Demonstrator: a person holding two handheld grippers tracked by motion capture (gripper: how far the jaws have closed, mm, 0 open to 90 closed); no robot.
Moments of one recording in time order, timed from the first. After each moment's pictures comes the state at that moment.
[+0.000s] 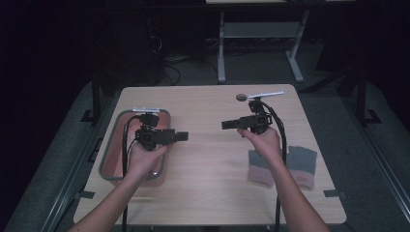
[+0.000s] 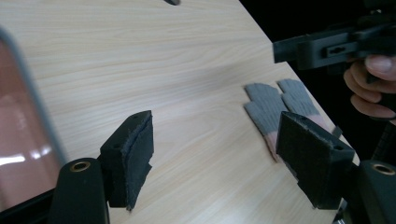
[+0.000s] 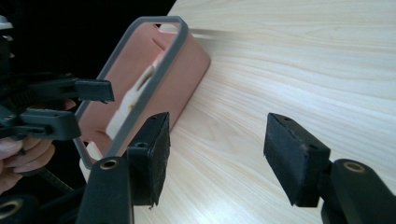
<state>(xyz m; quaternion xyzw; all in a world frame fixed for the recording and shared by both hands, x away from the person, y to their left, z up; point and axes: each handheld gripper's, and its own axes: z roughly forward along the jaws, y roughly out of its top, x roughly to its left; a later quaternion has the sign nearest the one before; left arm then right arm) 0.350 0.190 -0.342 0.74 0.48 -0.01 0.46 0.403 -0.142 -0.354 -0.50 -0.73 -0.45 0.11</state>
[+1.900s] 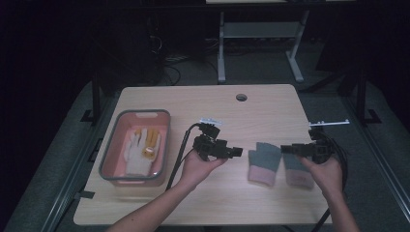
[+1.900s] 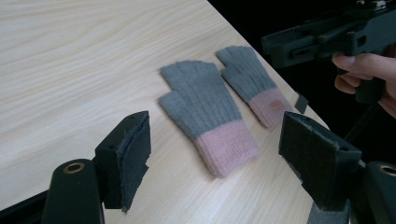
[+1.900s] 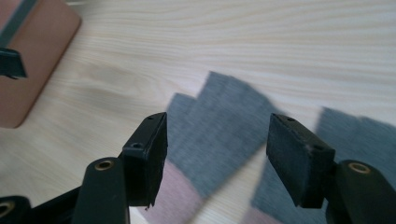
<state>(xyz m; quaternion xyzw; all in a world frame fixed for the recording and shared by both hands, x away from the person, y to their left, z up) 0.341 0.047 -0.373 0.80 0.39 -0.06 0.45 0.331 -0.293 -0.394 -0.59 -0.72 -0.38 -0.02</state>
